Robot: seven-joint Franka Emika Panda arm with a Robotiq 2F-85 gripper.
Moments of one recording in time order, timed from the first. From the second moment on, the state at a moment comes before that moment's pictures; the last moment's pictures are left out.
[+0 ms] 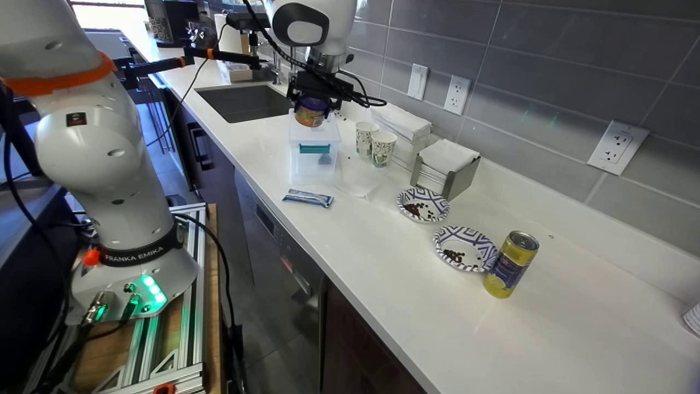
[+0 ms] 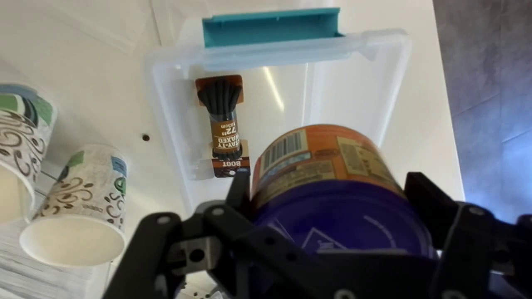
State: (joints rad) arm 0.21 -0.23 0.25 -2.45 0.60 2.27 -1.24
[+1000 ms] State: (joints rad) arm 0.24 -0.40 0.15 -2.58 0.52 2.29 -0.83
